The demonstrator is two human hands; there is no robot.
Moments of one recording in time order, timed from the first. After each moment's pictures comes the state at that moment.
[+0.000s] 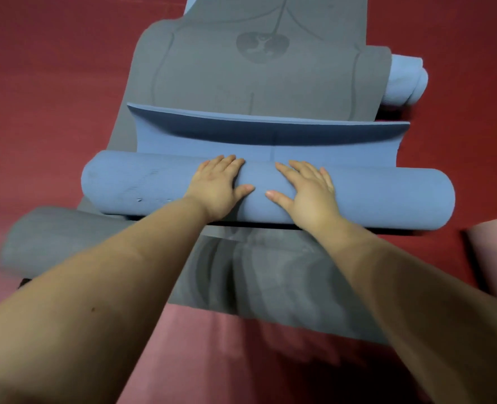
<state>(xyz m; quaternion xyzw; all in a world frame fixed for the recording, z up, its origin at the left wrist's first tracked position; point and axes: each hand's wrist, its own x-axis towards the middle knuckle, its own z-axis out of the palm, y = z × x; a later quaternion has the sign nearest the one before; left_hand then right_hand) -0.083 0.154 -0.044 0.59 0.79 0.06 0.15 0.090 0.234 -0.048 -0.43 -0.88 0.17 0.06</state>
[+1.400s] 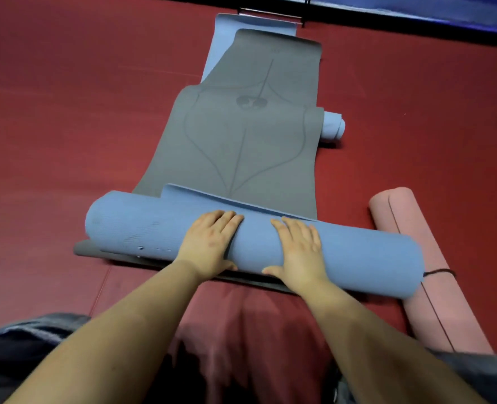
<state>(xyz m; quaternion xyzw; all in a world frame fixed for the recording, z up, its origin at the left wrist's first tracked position) 0.056 -0.124 0.089 0.69 0.72 0.08 -0.01 0.240 -0.040 0.080 -0.42 -0.90 0.05 0.08</state>
